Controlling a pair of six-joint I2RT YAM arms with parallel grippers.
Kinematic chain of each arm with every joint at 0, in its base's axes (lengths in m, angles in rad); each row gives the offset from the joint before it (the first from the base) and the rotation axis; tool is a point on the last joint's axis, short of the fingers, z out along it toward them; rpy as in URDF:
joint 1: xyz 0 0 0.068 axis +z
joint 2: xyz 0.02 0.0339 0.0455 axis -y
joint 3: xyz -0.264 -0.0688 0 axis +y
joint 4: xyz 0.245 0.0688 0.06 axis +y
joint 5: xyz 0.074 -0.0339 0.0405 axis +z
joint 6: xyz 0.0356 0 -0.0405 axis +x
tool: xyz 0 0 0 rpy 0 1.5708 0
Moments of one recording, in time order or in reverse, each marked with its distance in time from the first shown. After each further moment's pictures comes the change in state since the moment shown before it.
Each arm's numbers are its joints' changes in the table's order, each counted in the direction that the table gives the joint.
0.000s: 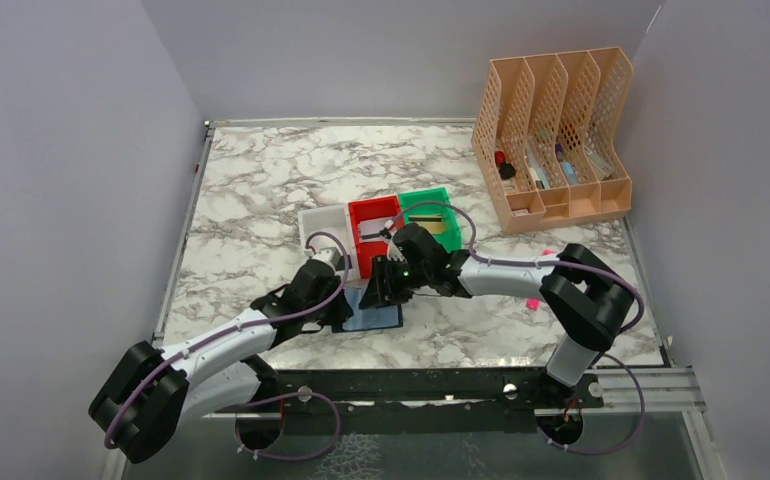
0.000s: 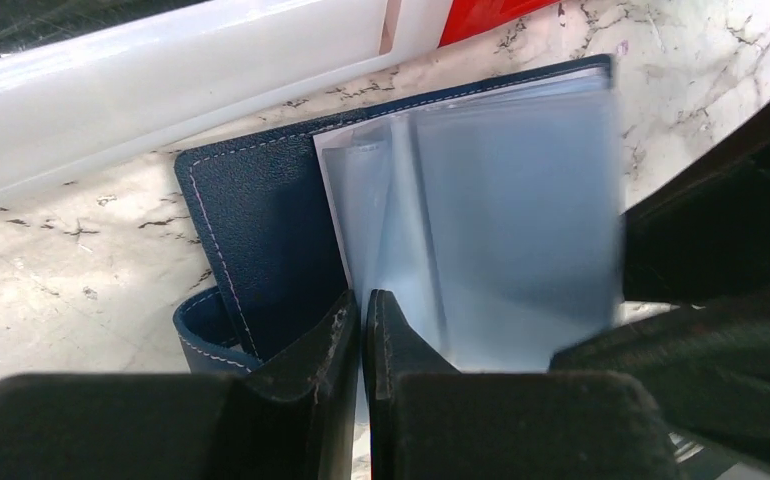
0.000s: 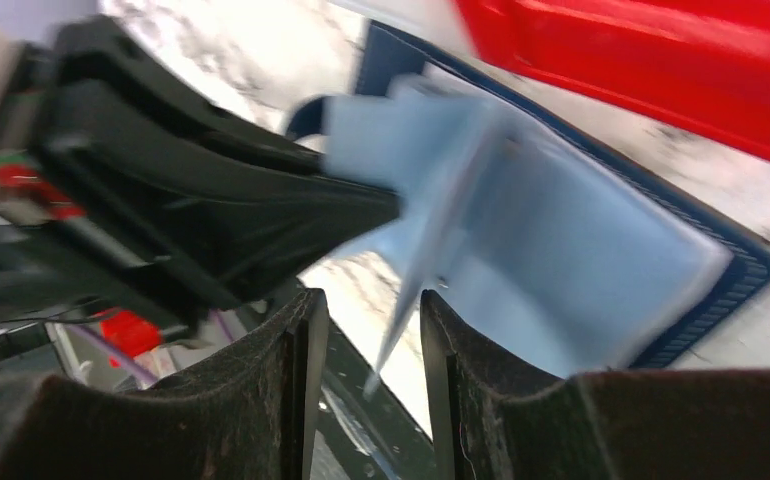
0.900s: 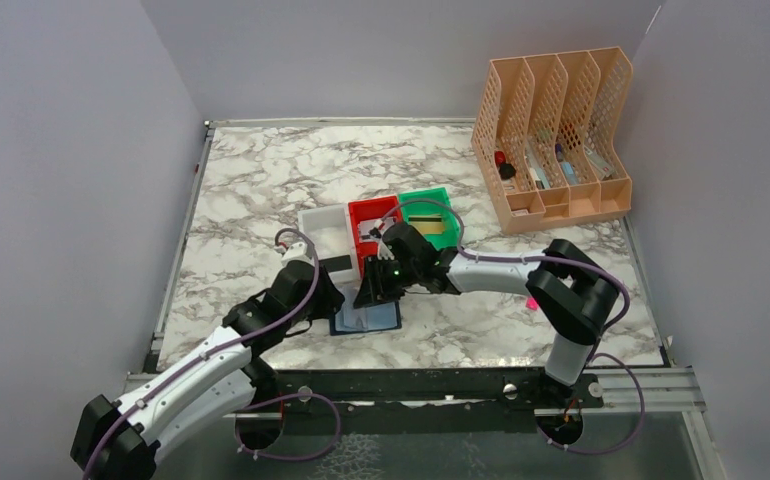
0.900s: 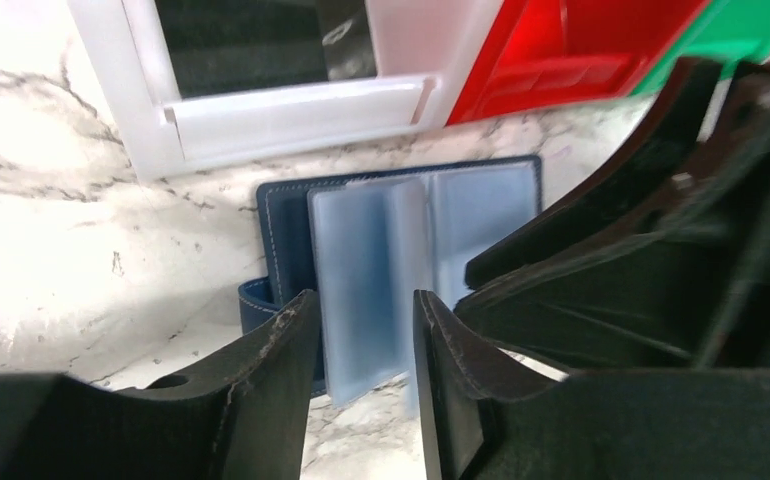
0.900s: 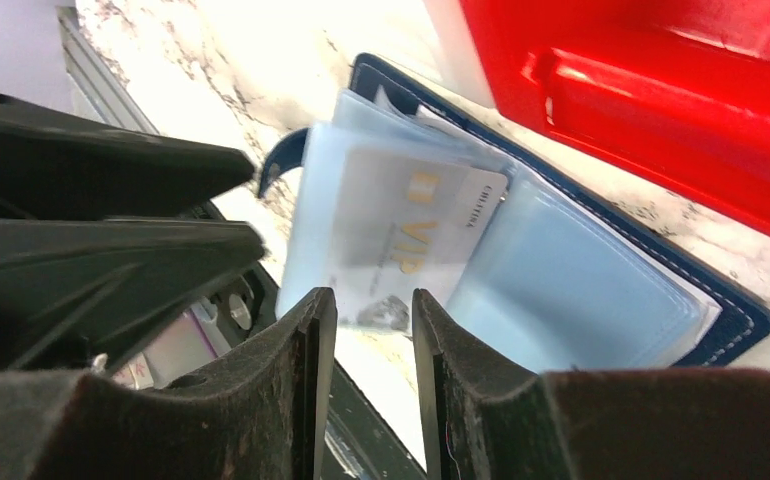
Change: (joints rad) left arm -0.007 0.273 -0.051 0.242 0.182 -0.113; right arm 0.022 -0.075 -0.098 0.004 0.005 -0.044
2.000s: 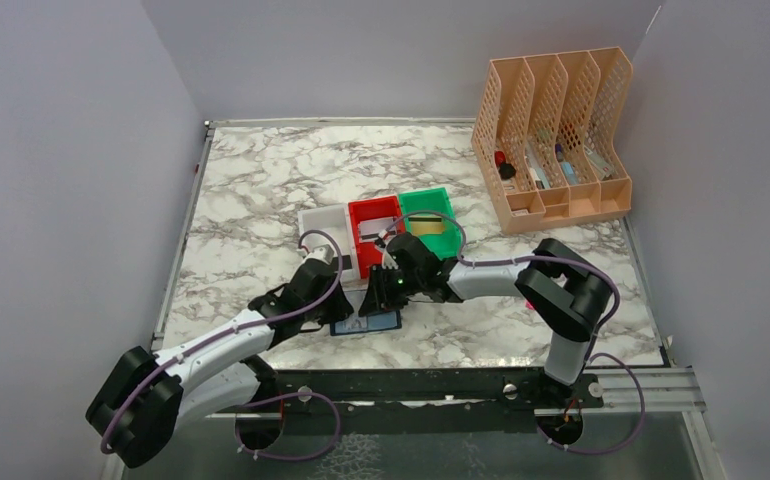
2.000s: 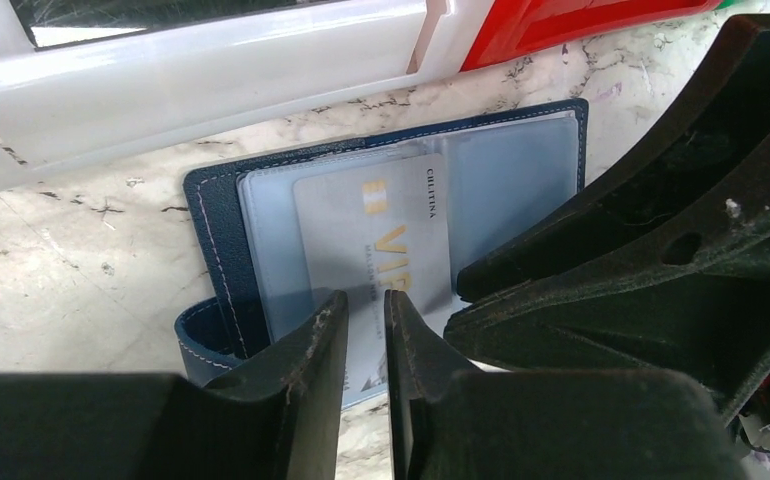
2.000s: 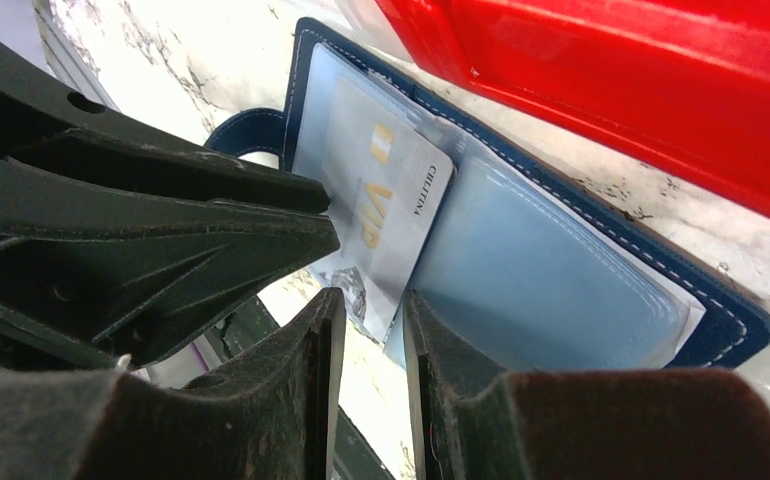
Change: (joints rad) left arm 0.000 -0.244 0.033 -0.194 -0.126 0.020; right arm 0.000 -0.029 0.105 -0.123 0.012 0.030
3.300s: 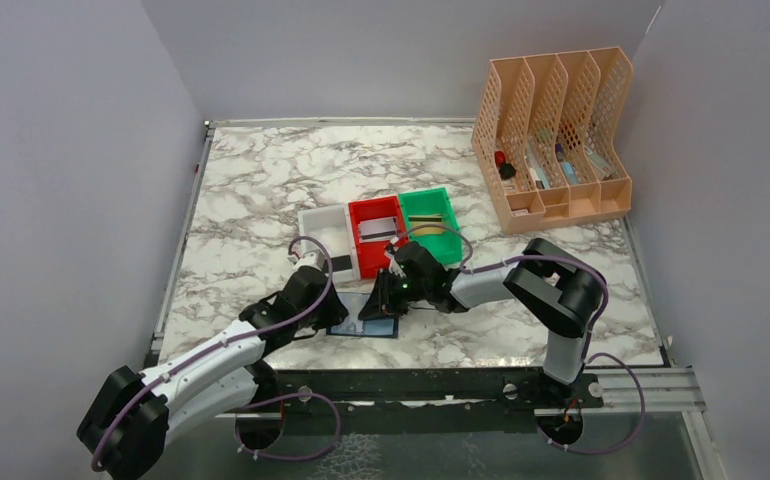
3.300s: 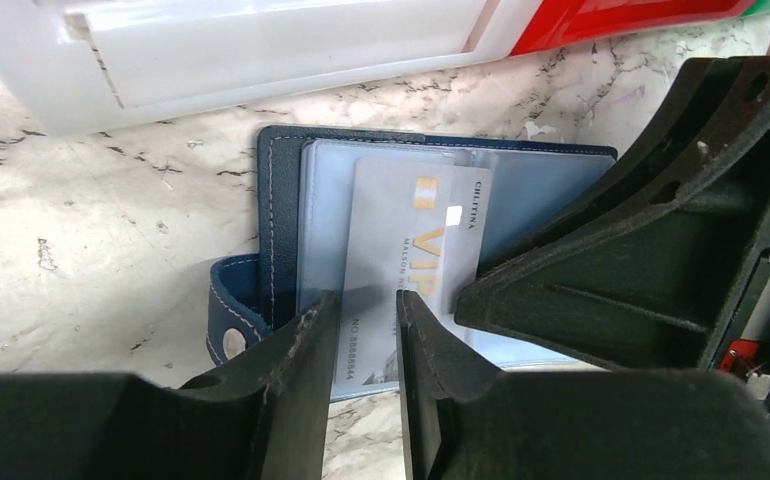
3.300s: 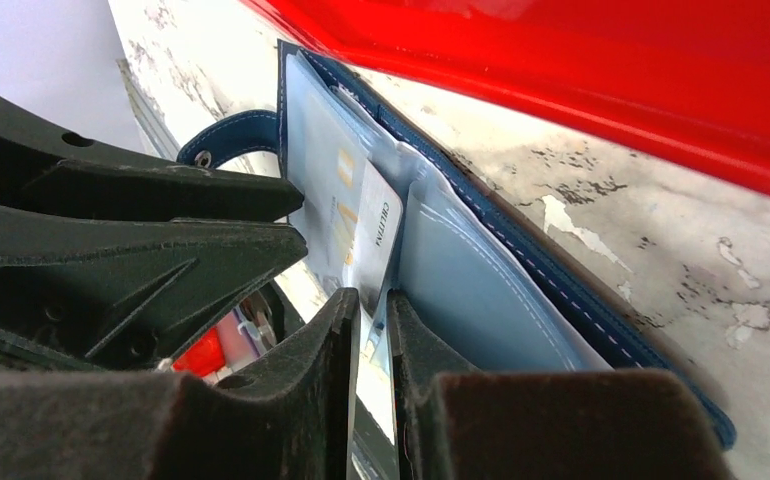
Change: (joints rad) left arm 0.000 0.124 0.050 0.053 0.046 -0.033; right arm -0.011 -0.047 0.111 -0.241 0.018 0.245
